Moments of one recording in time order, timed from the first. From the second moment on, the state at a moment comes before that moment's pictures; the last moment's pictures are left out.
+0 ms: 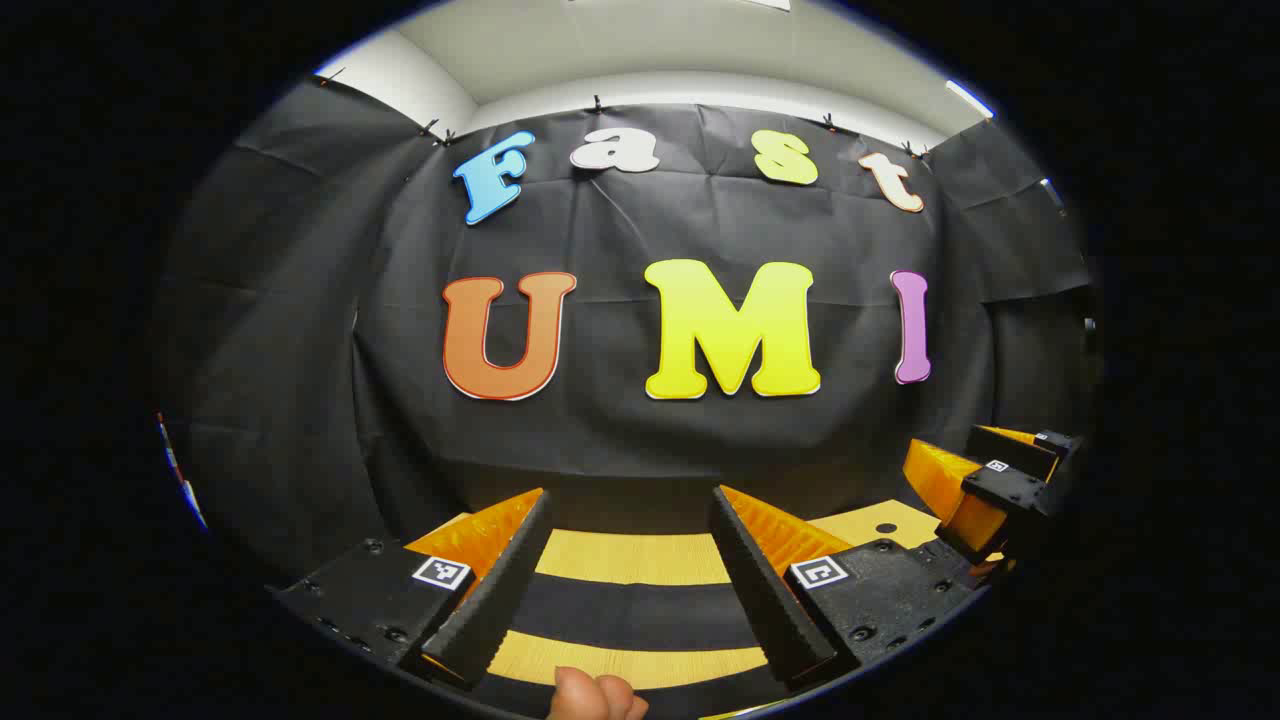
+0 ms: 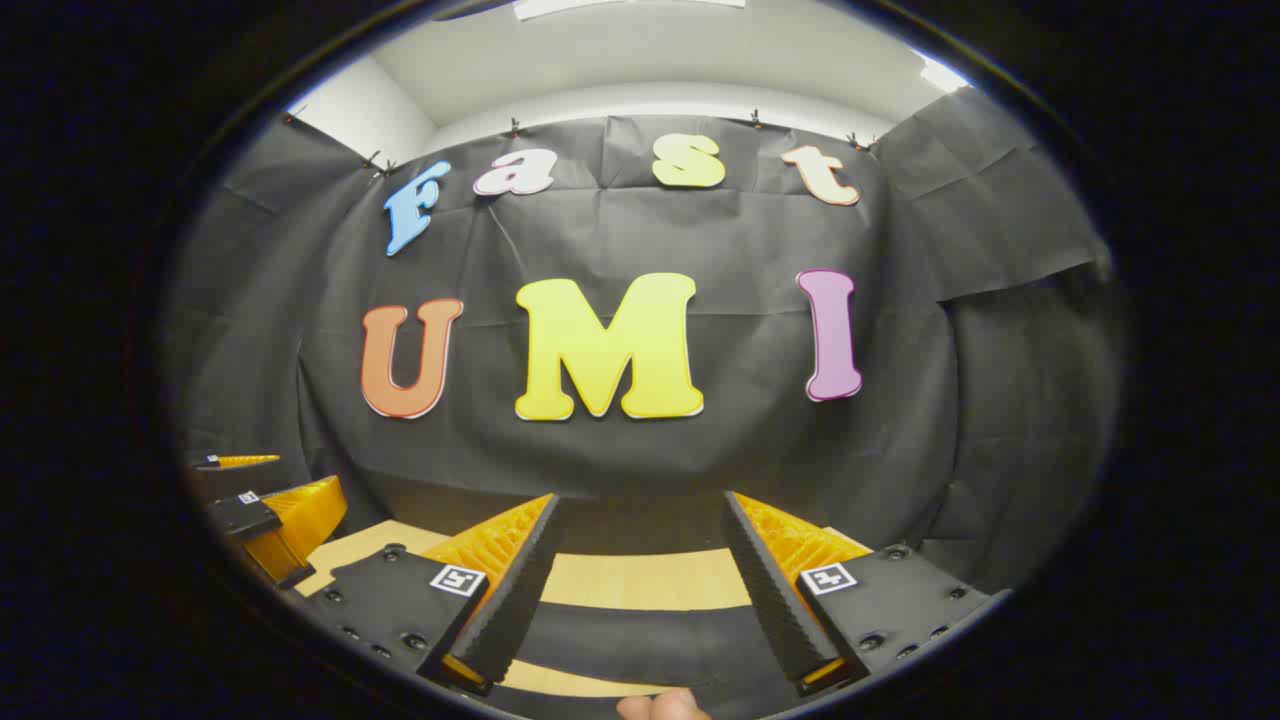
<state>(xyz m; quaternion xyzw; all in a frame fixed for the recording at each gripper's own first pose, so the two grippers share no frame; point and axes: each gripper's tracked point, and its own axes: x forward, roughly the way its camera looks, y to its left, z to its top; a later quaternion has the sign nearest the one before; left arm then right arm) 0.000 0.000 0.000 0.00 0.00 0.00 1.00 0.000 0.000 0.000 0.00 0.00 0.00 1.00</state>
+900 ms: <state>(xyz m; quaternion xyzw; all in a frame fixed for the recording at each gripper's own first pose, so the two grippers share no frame) -0.003 0.018 0.002 0.00 0.00 0.02 1.00 -0.004 0.012 -0.001 -0.01 0.00 0.01 1.00</state>
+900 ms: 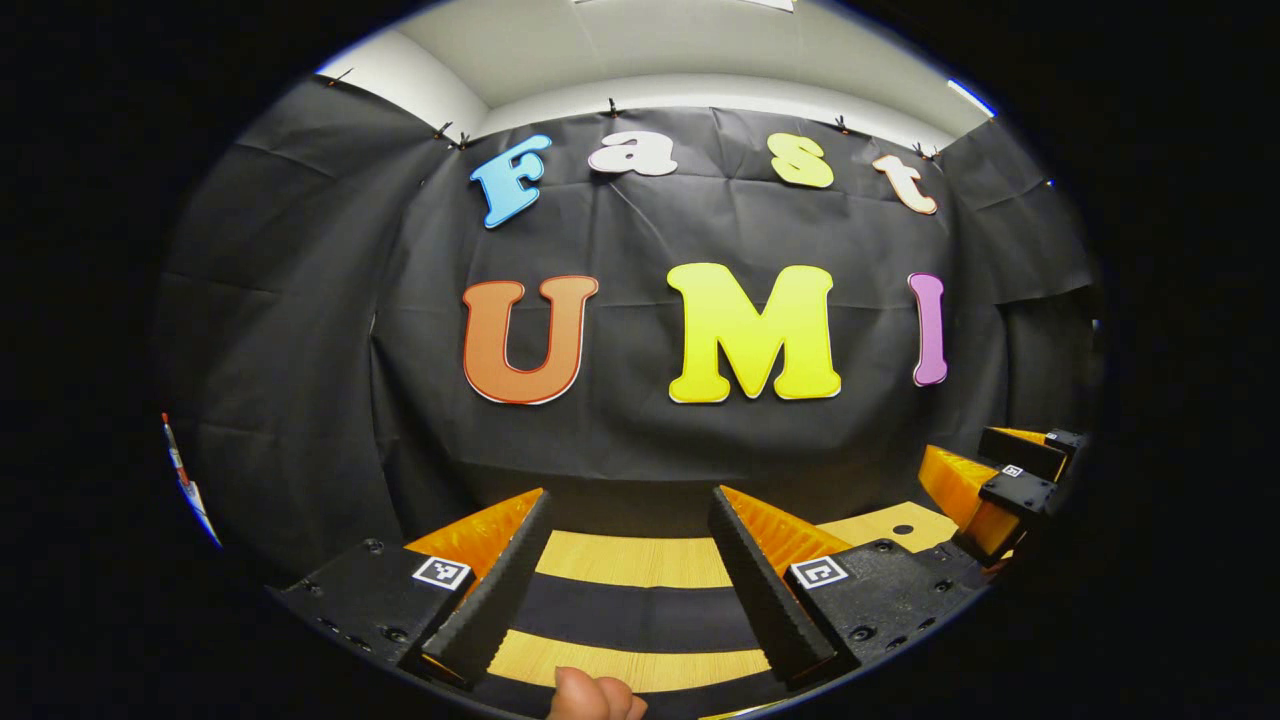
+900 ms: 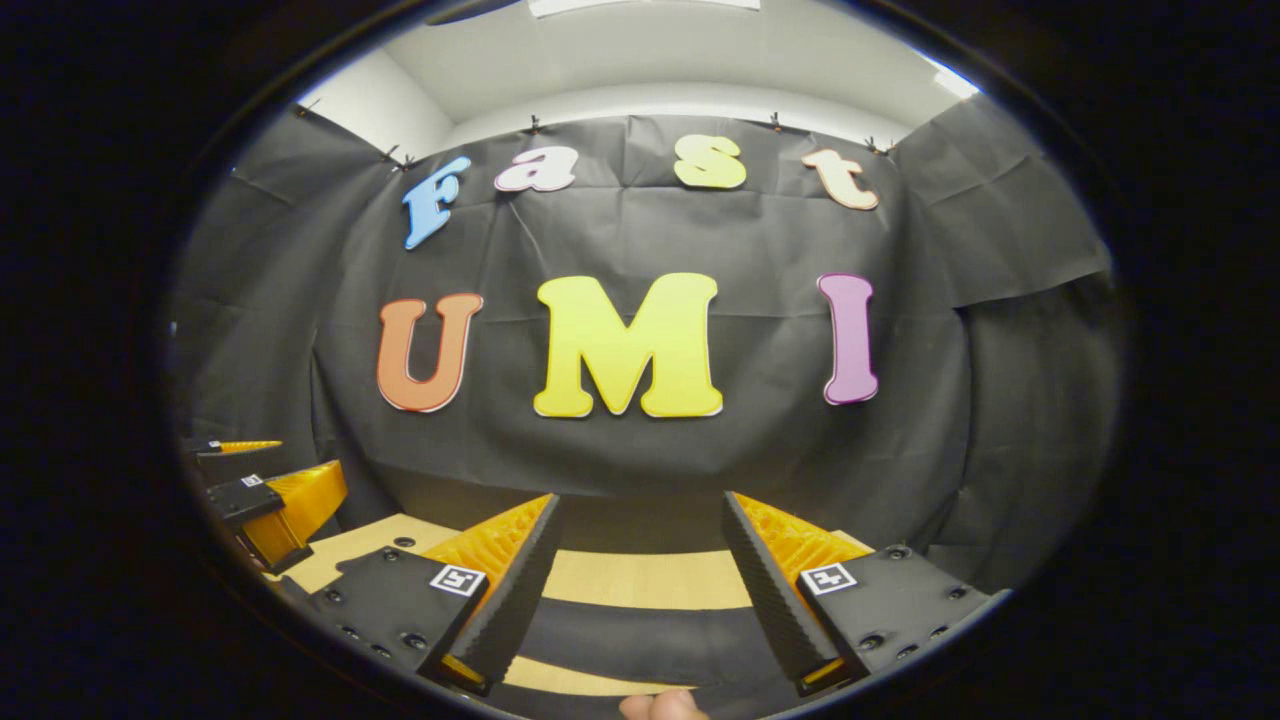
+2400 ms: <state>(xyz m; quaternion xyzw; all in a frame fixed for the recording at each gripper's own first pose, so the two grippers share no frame) -0.244 0.147 -0.238 -0.48 0.42 0.33 0.70 0.006 0.002 -0.037 0.00 0.04 0.01 1.00</state>
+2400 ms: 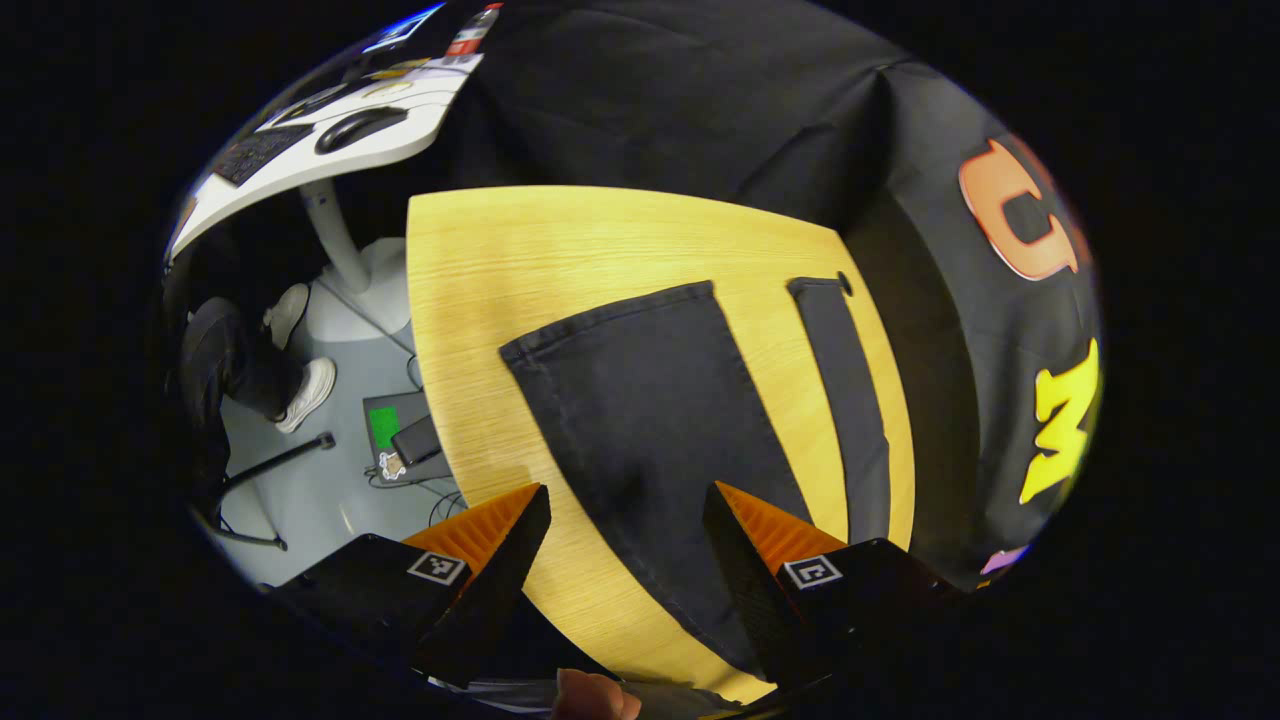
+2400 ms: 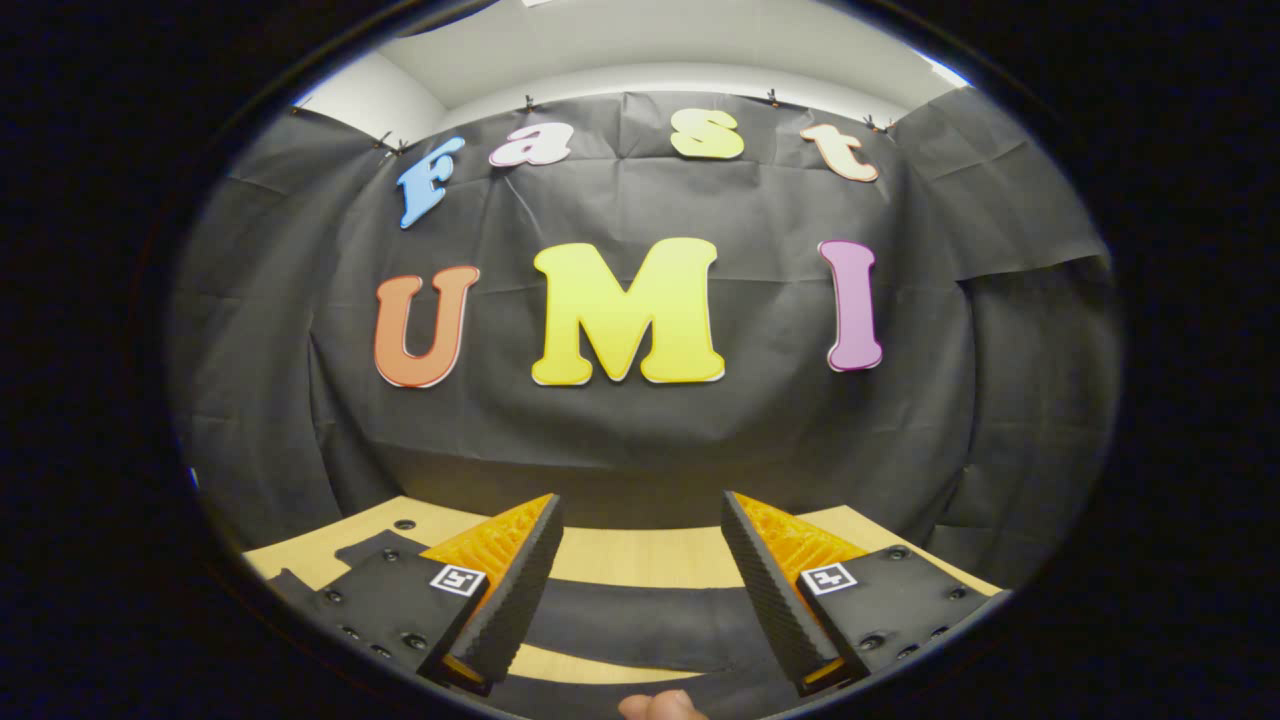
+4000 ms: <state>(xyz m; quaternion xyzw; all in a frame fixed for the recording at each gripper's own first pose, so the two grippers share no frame) -0.197 0.171 -0.282 -0.60 0.36 0.32 0.63 -0.020 -0.211 -0.106 0.07 0.25 -0.13 0.96</state>
